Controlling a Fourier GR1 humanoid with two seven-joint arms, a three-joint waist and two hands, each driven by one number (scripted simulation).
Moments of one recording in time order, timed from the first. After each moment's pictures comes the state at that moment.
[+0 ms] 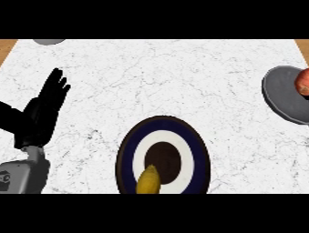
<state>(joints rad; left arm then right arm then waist) -0.20 0.15 0.07 -1.59 0.09 0.07 0.25 -0.60 -0.69 -0.10 -0.74 0.56 -0.22 -0.42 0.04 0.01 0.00</state>
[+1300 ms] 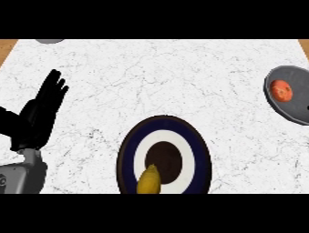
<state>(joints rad) -0.18 0.15 0.08 -1.61 0.10 0.05 0.25 -0.77 -0.74 -0.39 -0.14 0.38 0.01 -0.70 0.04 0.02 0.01</state>
